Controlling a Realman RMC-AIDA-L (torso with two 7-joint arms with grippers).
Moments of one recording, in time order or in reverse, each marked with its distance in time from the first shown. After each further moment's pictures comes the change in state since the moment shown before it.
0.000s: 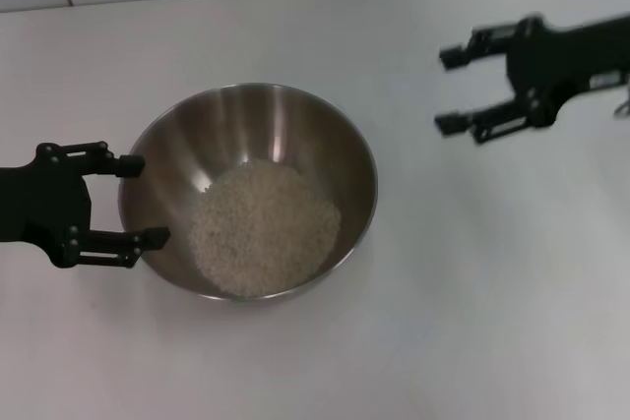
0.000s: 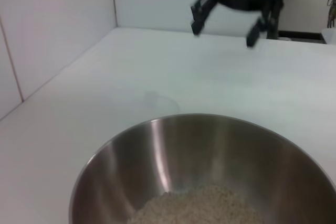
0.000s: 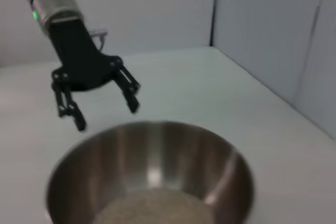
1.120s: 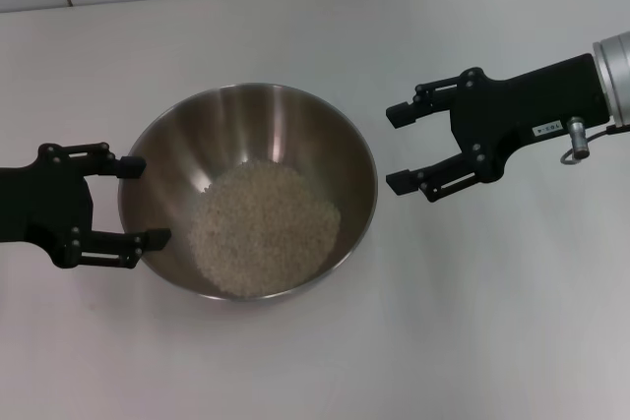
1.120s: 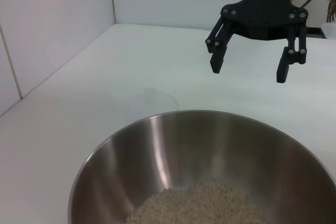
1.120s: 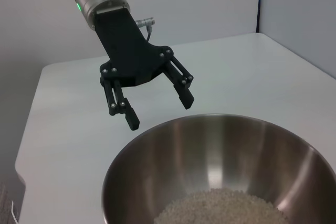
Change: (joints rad) left arm -0.003 0.000 0.010 0.005 0.009 -0.005 -0.003; right arm -0.192 0.000 -0.562 0.022 0.394 0.160 0.206
